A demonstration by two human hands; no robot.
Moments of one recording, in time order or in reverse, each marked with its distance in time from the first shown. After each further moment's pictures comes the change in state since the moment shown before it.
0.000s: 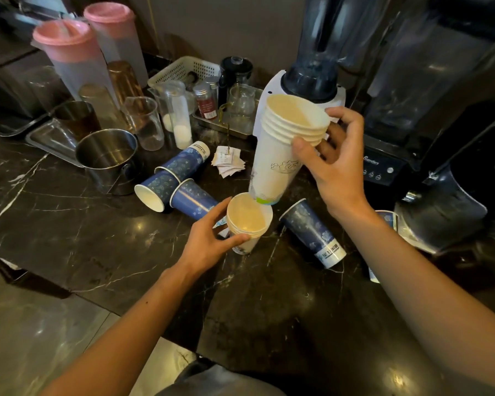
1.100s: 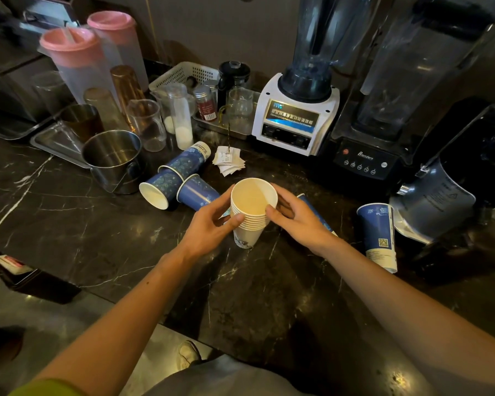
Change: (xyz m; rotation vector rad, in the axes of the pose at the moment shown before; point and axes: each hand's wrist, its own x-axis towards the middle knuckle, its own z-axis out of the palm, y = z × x) left_hand 0.005 0.009 -0.013 -0.014 -0.124 0.103; right_hand -0.064 0.080 0.007 -0.242 -0.409 0.504
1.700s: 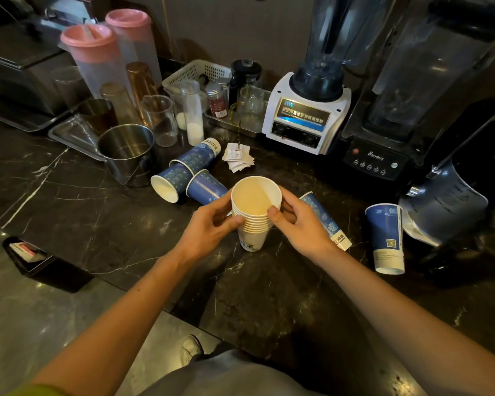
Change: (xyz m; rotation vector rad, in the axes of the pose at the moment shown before) left_hand -0.030 0.011 -0.010 -0.057 0.018 0.000; right_hand -0.024 -0.018 0.024 -0.039 0.059 -0.062
